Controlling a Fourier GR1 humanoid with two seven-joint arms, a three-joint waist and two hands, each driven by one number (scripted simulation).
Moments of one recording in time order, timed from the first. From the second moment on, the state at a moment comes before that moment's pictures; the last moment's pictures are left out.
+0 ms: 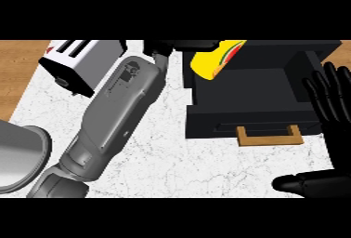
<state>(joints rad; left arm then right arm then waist) -1.14 0.00 -0.11 -0.81 0.30 0.32 -0.23 -0.09 -0.11 -0.11 -2.05 -0.18 0.17 0.15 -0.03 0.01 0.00</state>
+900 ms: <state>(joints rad) -1.28 0.00 -0.41 -0.46 0.55 0.41 -0.37 -0.13 -0.10 -0.09 -2.00 -0.18 0.19 0.12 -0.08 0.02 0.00</state>
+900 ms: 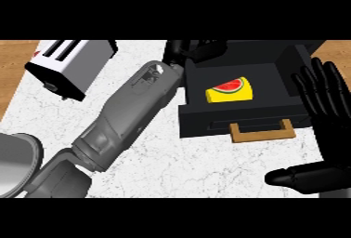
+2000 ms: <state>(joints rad) -1.31 0.00 -0.57 -0.47 0.73 0.45 -0.43 -0.16 -0.09 -0.08 -2.00 -0.27 0.20 0.15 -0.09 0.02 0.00</state>
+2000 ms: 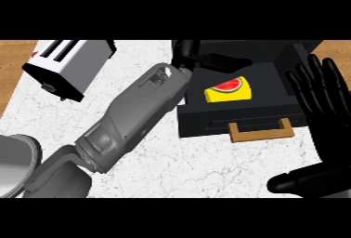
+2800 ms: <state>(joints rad) -1.09 0.14 -0.44 -0.80 0.80 0.43 -0.40 -0.06 -0.24 -0.11 -2.10 -0.25 0.36 0.17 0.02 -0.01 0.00</state>
